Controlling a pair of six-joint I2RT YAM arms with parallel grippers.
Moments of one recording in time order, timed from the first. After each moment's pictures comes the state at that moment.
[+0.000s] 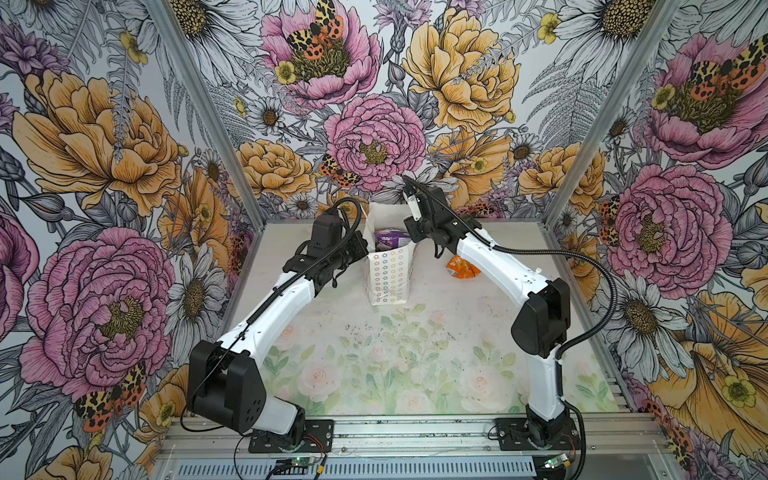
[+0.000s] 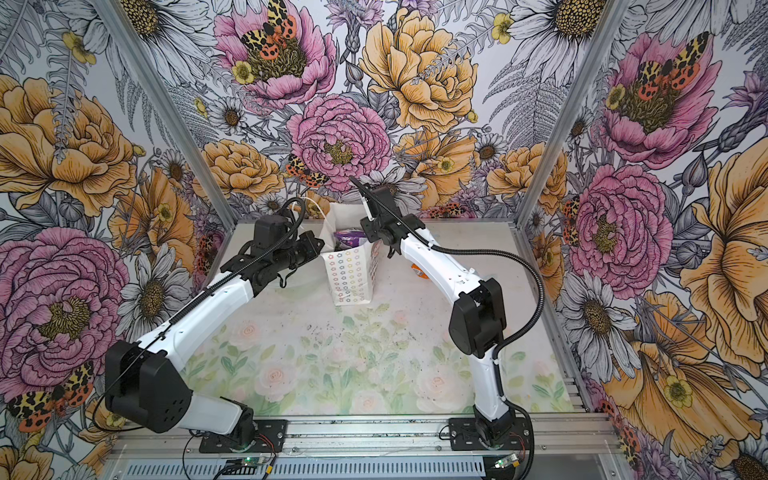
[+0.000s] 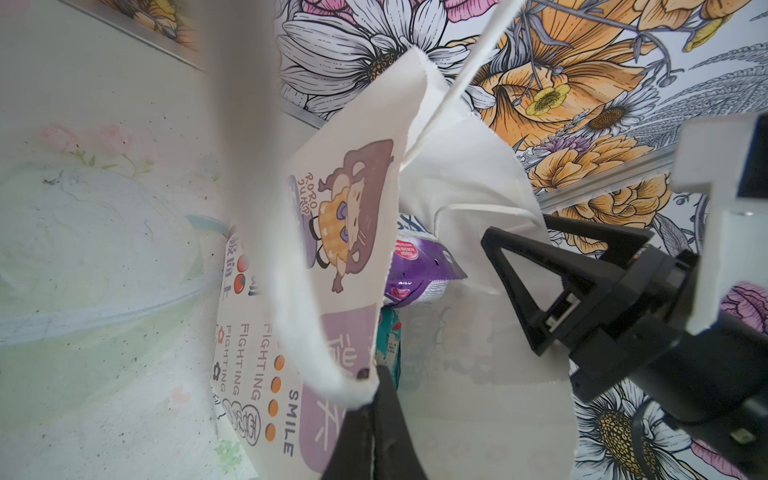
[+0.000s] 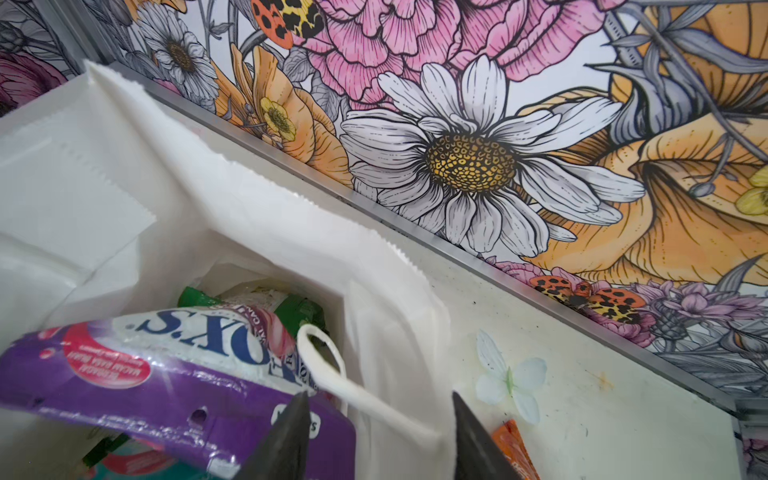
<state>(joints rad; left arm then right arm) -0.35 1.45 1.24 -0.31 0.15 -0.72 0.56 2.07 2.06 -0.63 0.22 -0.08</state>
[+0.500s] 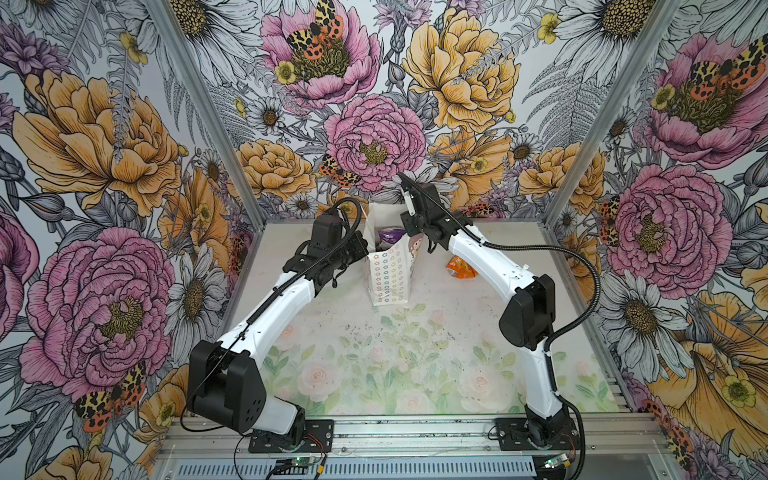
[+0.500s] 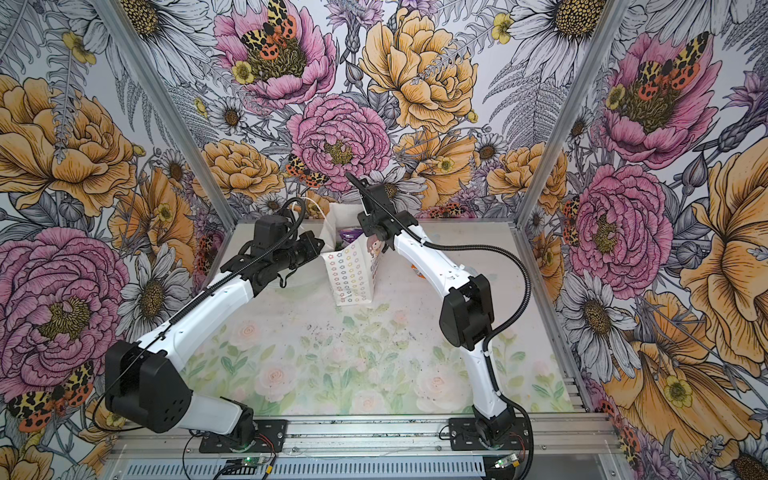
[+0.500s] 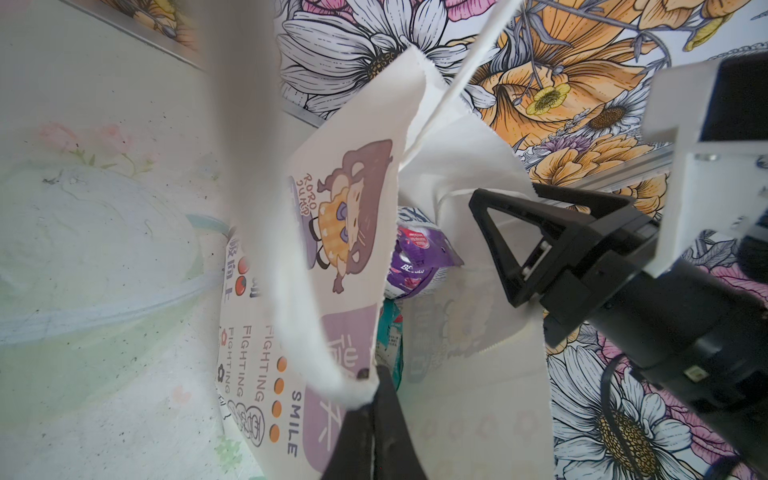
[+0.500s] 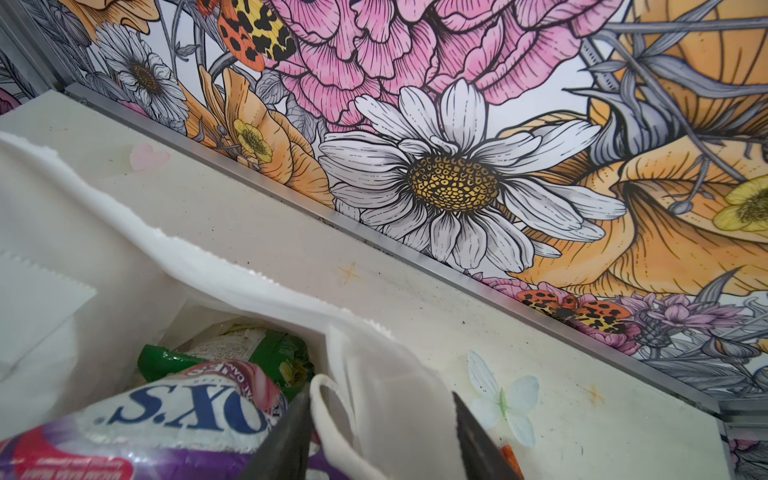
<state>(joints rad) -0.35 1.45 1.24 -0.31 0.15 -0.71 0.56 2.17 2.18 -0.61 0.27 -0.07</state>
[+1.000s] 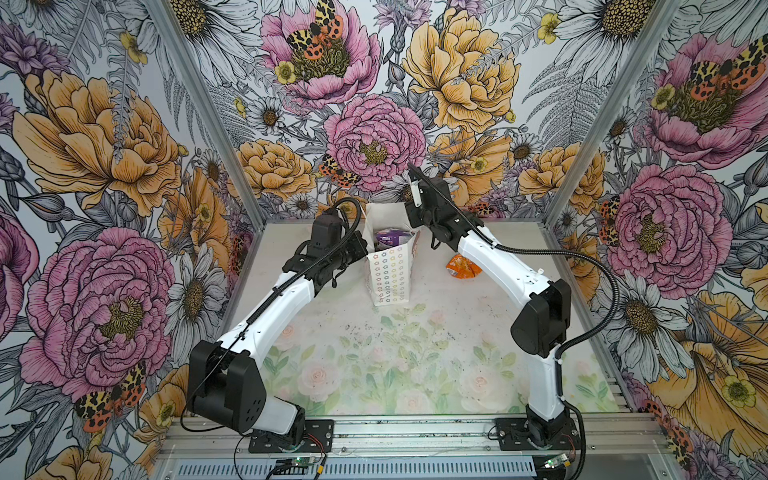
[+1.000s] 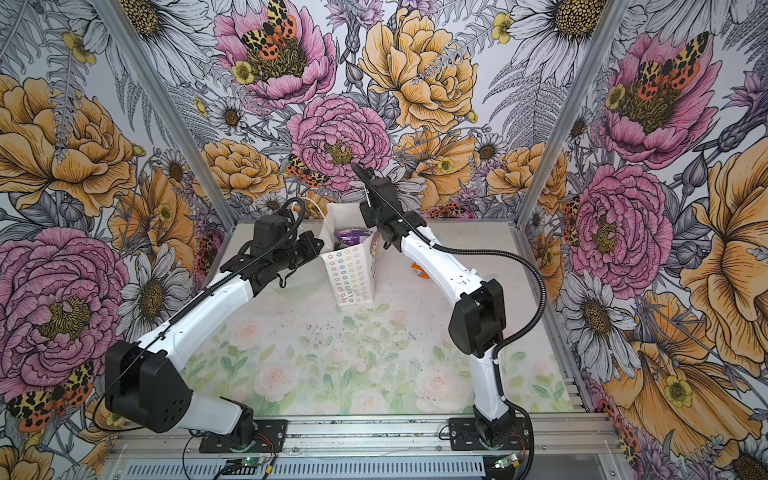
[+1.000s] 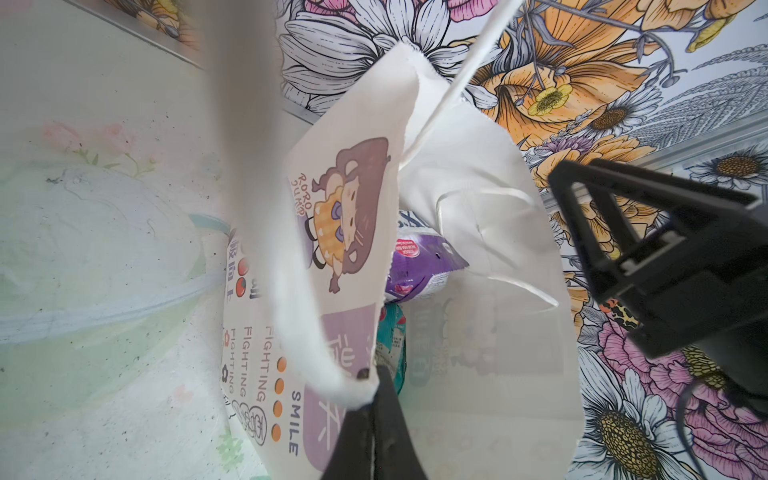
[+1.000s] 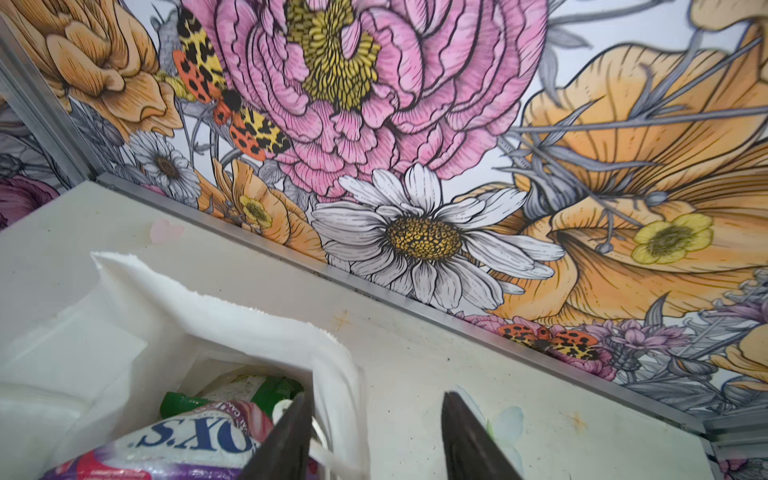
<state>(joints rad) -0.34 1.45 1.24 -0.31 0.15 -0.71 0.56 2.03 2.08 -0.47 0.29 -0.06</state>
